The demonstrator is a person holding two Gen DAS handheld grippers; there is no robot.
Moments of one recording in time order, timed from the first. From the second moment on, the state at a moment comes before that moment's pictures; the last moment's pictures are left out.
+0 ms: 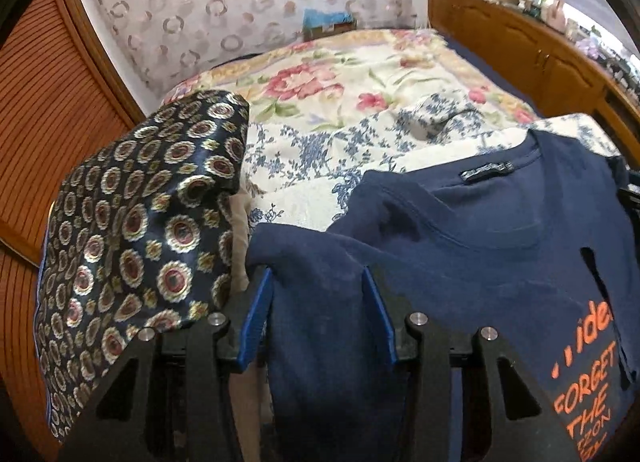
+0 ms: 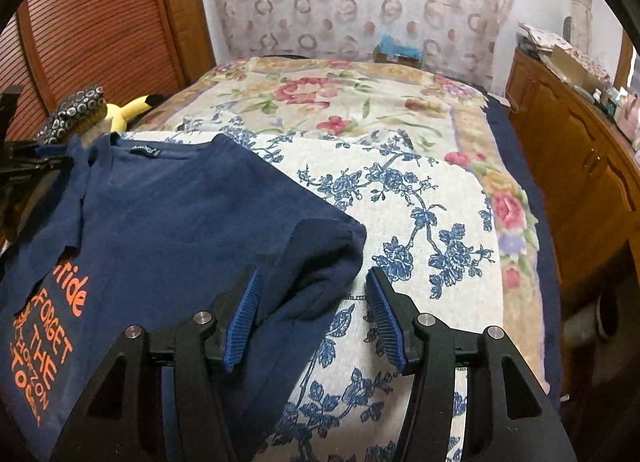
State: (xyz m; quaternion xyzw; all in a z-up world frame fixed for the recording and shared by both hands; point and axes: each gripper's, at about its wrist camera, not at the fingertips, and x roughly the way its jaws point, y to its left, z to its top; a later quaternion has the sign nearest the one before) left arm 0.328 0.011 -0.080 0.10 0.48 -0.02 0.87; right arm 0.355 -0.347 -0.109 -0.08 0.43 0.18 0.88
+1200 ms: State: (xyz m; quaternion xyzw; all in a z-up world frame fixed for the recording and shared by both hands) left arm 0.294 0.053 -0.019 0.02 0.39 -0.06 0.92; right arm 0.355 -0.345 -0.113 -0.09 0.42 0.17 0.89
